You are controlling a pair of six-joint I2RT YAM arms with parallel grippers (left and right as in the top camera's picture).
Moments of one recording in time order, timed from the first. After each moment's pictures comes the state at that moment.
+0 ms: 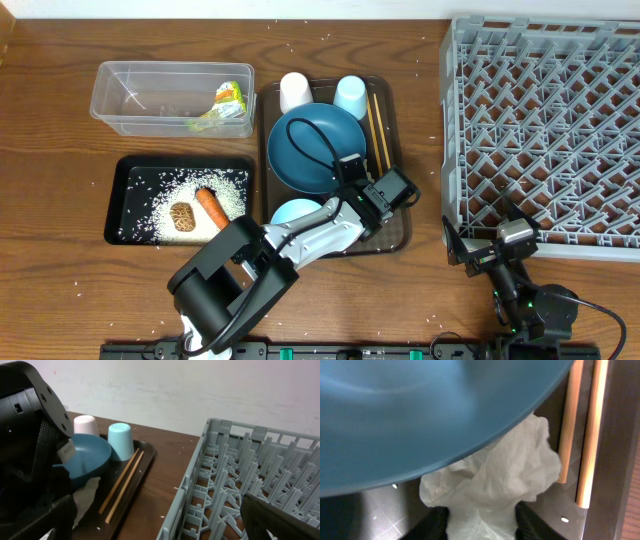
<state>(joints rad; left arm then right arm) -0.89 1.92 1.12 -0.39 -0.30 -1.17 -0.07 0.02 0.01 -0.04 -0.40 -0.06</state>
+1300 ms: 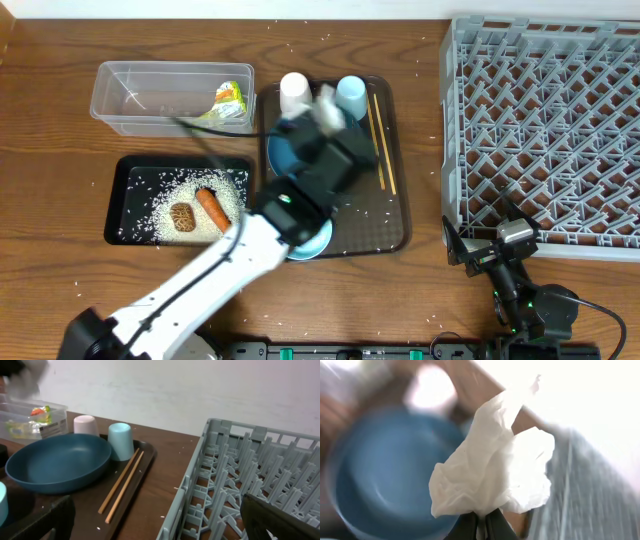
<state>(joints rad) -0.73 1.42 1.12 -0.40 -0.51 -1.17 -0.07 0.02 0.01 -0.04 -0.40 -0.06</state>
